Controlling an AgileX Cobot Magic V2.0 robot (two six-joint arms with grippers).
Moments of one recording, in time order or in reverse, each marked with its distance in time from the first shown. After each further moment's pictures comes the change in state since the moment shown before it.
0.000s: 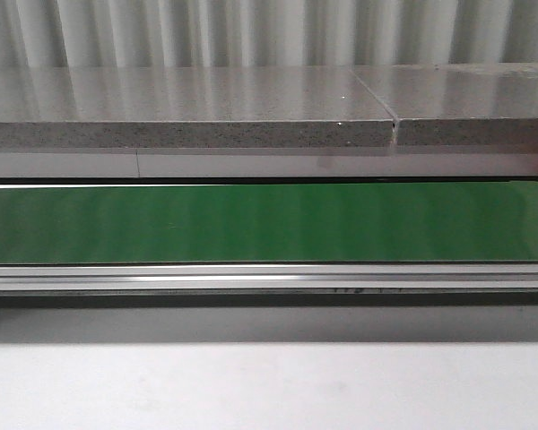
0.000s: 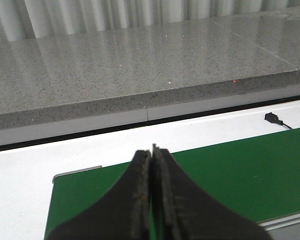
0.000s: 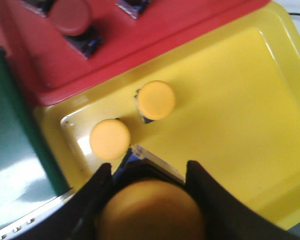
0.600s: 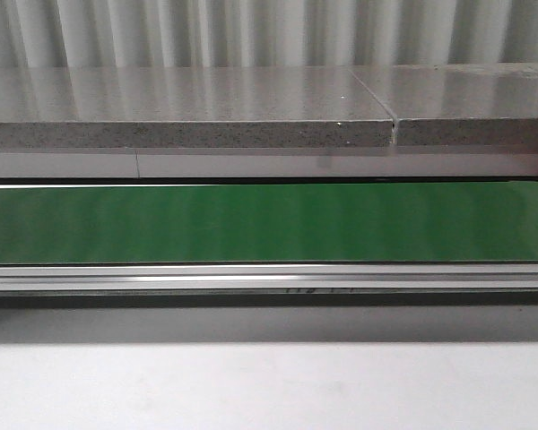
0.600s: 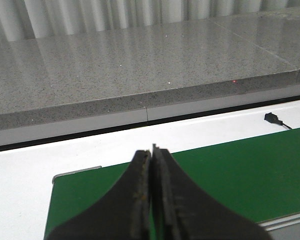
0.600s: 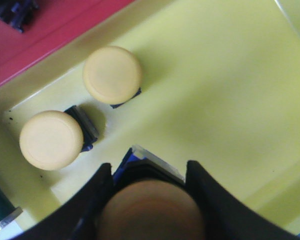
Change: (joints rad) left arm 0.000 0.000 0.000 0.000 0.000 0.000; right arm -0.065 0.102 0.150 -0.018 -0.146 0.048
